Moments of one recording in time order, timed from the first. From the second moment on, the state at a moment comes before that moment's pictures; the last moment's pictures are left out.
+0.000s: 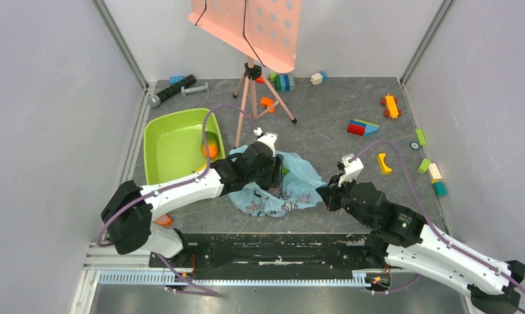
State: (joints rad) left arm -0.93 1.44 0.96 -0.28 -0.17 -0.52; right arm 1.00 0.51 0.56 -0.46 0.36 0.44
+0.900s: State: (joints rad) left arm -0.93 1.50 0.91 -0.15 -0.19 -0.55; right arm 1.00 0.52 0.55 -0.45 0.35 0.45
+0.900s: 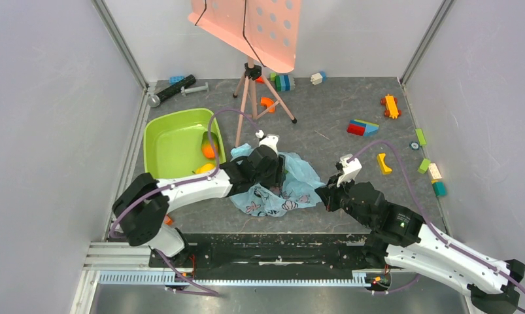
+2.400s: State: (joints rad) left arm -0.87 1.95 1.20 0.03 -0.48 -0.85; right arm 1.00 0.52 0.55 -0.47 0.37 0.44
